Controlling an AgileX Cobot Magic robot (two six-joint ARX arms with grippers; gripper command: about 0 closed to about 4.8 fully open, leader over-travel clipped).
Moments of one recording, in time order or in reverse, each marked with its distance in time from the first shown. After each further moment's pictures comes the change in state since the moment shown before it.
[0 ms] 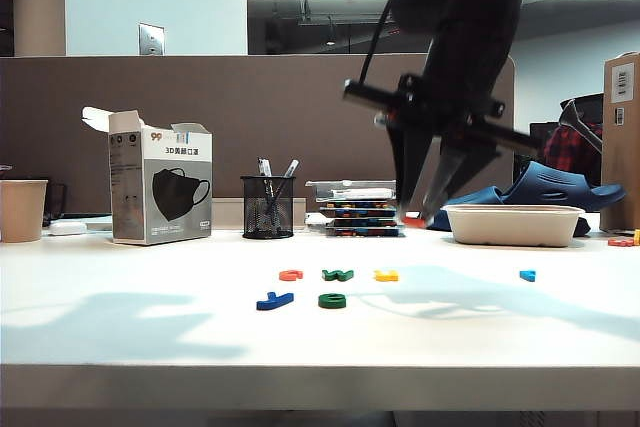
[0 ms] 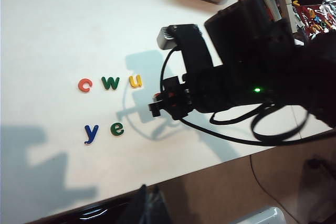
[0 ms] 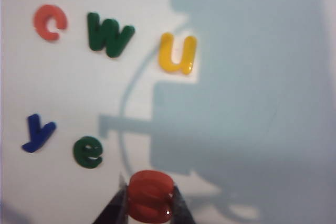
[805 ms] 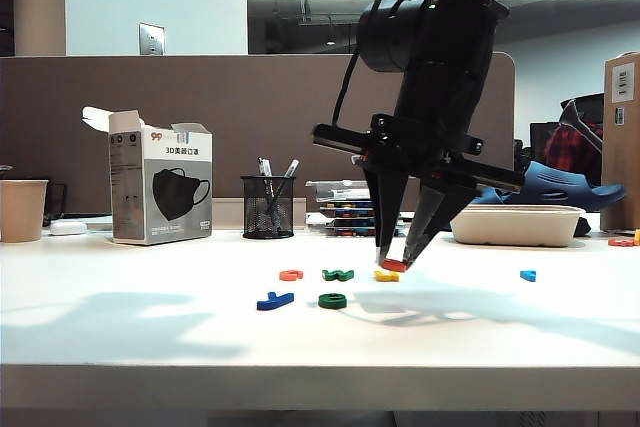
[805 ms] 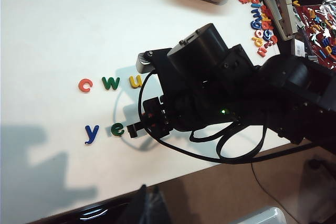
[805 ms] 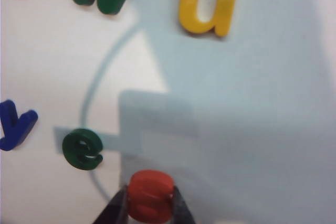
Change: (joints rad) left arm 0.000 0.000 0.000 0.000 0.000 0.000; right arm 0.076 0.054 -0.048 0.036 0.022 0.072
